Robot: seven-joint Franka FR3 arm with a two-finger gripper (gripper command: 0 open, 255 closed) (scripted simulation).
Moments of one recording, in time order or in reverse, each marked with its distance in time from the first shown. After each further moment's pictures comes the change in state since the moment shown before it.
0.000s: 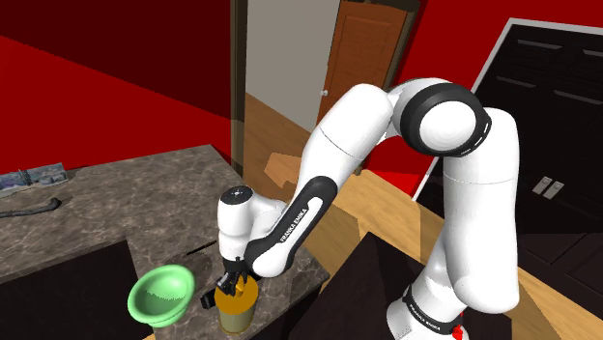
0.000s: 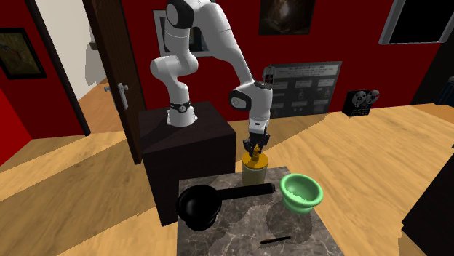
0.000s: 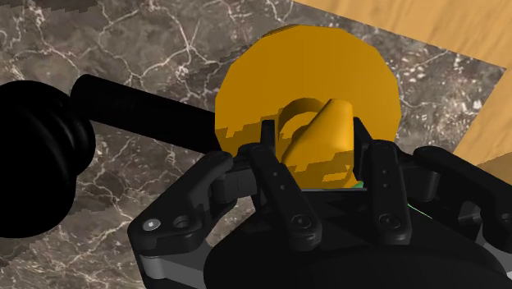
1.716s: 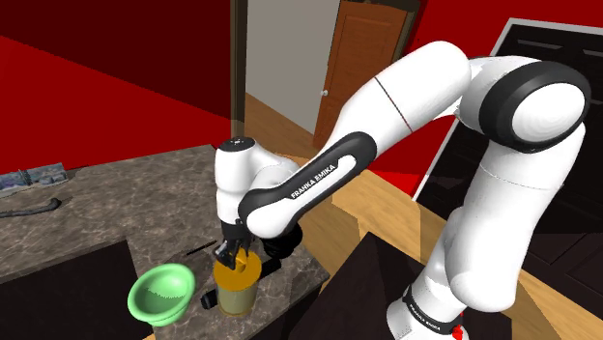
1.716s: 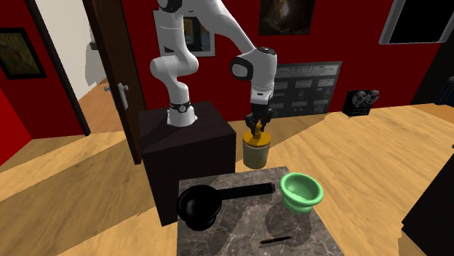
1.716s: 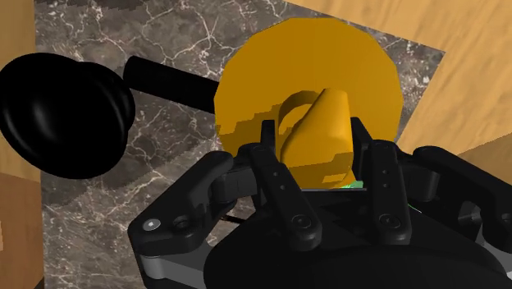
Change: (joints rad) arm -0.066 -0.296 0.091 -0.001 0.163 -0.281 -0.109
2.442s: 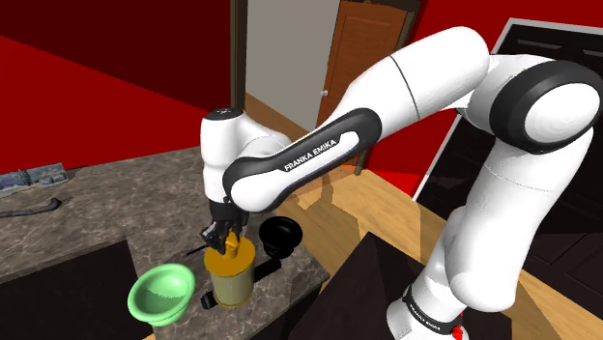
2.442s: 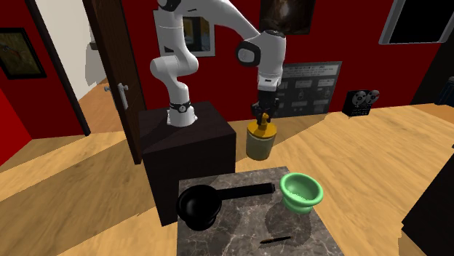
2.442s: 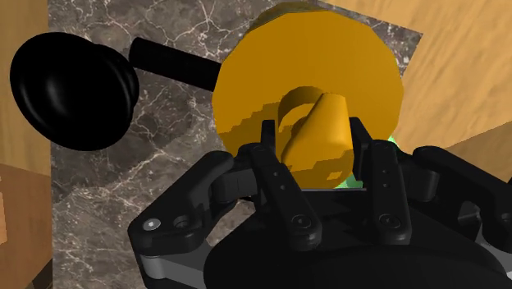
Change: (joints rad) arm 0.000 -0.032 0.008 0.128 0.020 -0.158 -0.009
